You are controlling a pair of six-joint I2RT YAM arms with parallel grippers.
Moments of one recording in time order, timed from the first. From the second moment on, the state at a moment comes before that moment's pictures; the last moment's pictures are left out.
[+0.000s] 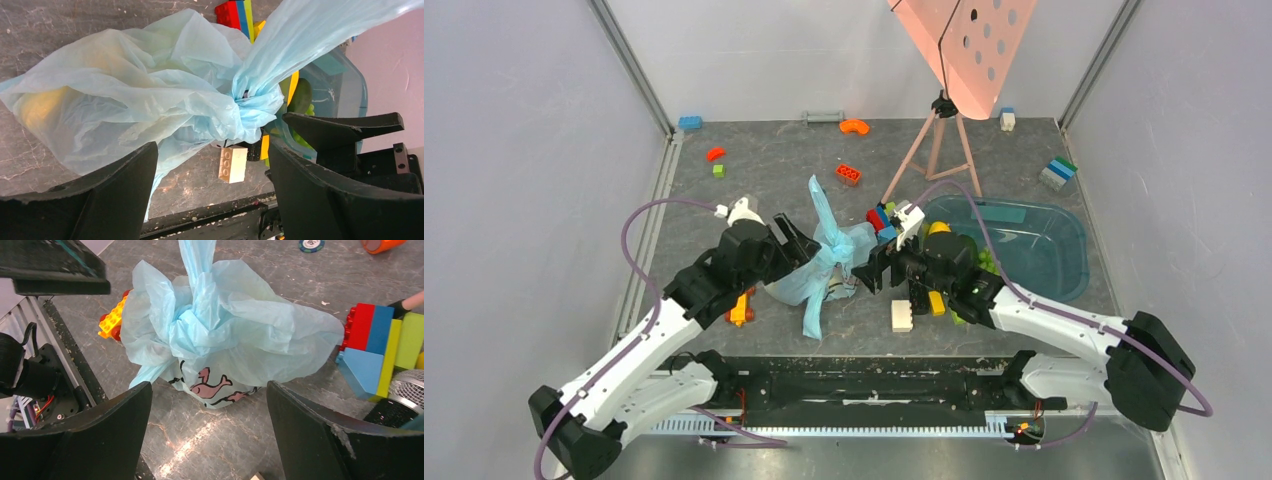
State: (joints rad) left arm -0.65 0.85 0.83 -0.56 -0.18 -0.97; right arm 0.84 1.15 0.62 0.26 -0.08 0.26
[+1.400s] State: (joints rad) left arm -0.70 1.07 0.78 -0.41 -0.29 -1.06; right arm 0.84 1.39 0.61 0.53 -0.24 0.37
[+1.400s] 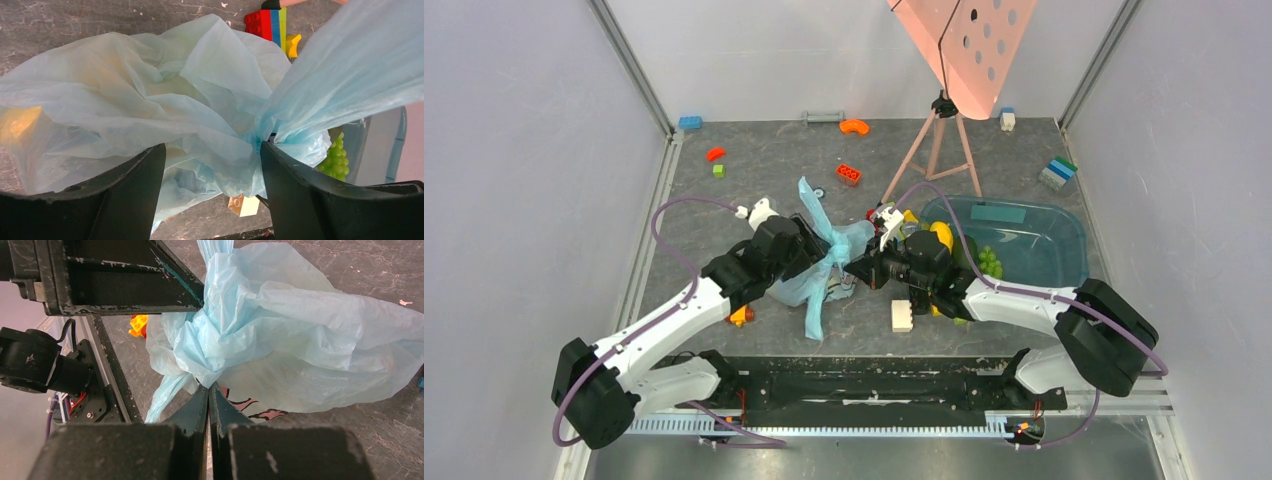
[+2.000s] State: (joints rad) left arm -0.70 0.99 0.76 -0.43 -0.37 -1.05; right arm 0.84 1.33 0.61 0.45 -0.12 0.35
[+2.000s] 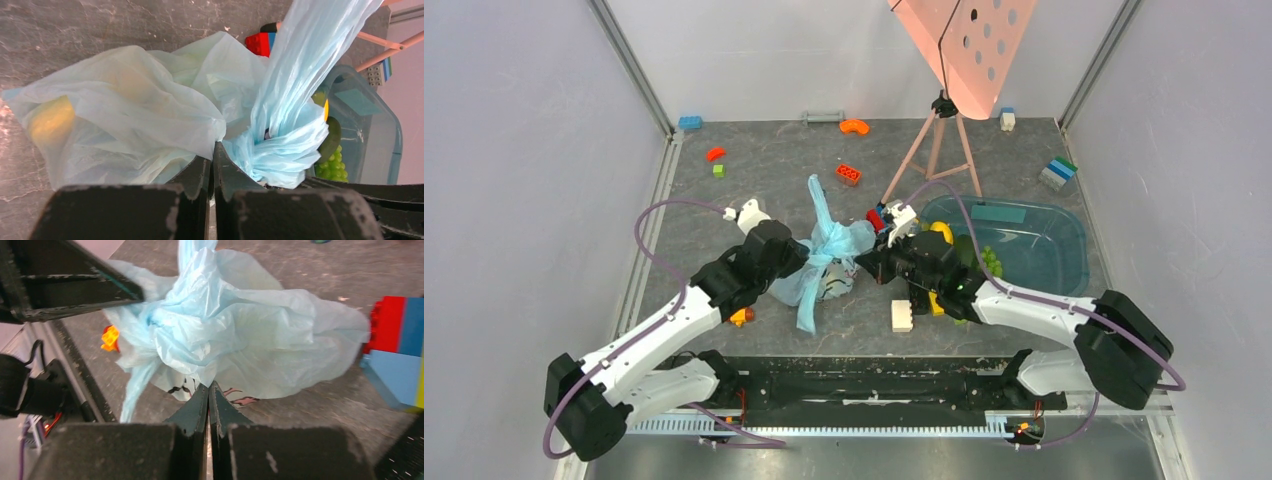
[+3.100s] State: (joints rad) left arm -0.43 0.90 0.77 -0.46 -0.21 -0.79; right arm 0.73 1.04 0.53 0.20 -0.06 -0.05
